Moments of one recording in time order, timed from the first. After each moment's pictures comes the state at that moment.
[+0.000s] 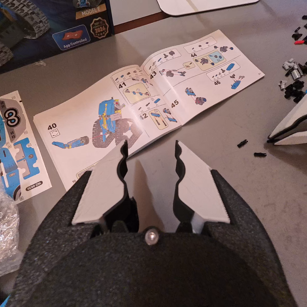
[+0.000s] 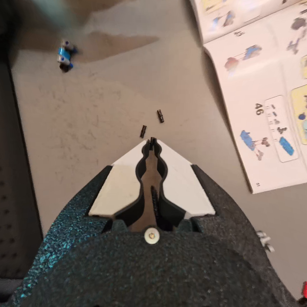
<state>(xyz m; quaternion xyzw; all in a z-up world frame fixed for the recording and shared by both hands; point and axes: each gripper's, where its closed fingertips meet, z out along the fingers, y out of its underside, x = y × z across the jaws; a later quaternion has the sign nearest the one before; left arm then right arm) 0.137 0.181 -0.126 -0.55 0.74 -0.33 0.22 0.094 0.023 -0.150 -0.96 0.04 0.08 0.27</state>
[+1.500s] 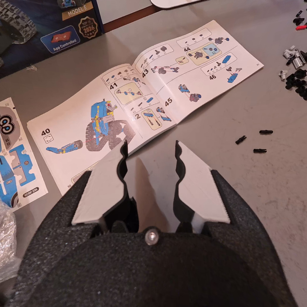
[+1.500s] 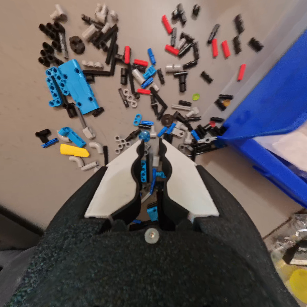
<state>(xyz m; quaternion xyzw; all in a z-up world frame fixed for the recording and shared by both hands) 0.137 0.172 -0.130 -0.53 0.75 -0.32 0.22 0.165 -0.226 -0.143 -0.92 0.37 -0.05 0.14</state>
